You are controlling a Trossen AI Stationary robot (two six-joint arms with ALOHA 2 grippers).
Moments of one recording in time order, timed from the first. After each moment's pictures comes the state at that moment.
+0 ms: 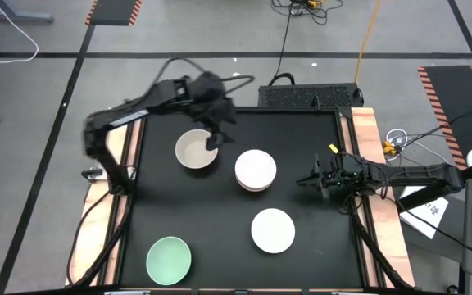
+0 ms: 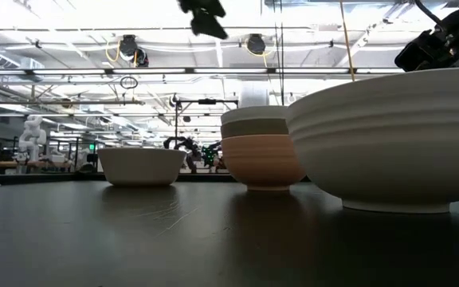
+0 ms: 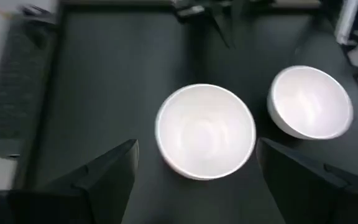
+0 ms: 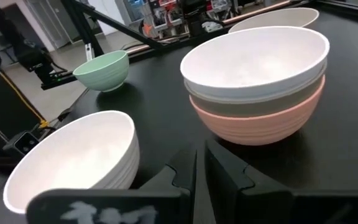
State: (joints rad) left arm 0.34 1.71 1.91 -1.03 0.32 0.25; right arm -0.07 0.28 0.01 0.03 -0.18 0.28
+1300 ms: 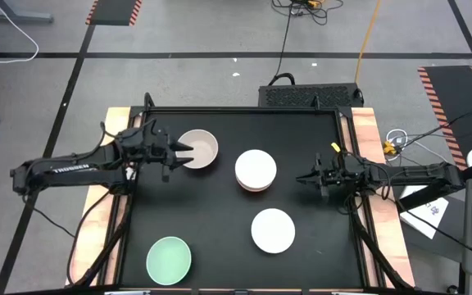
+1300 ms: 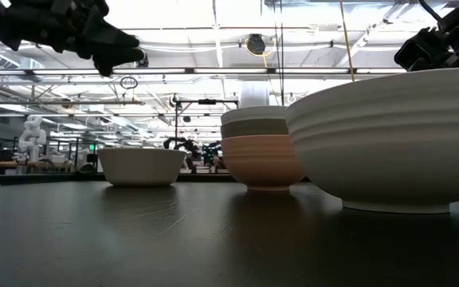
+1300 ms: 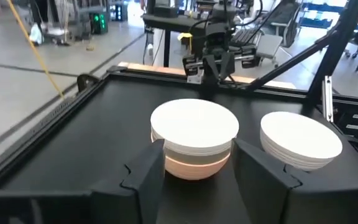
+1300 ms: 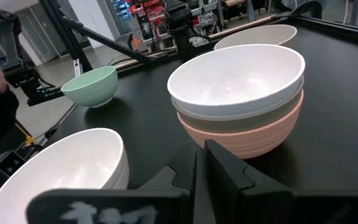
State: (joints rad) left arm 0.31 0.65 0.42 0.06 0.25 -0.03; right arm -0.06 0.28 0.01 0.08 -0.10 0.30
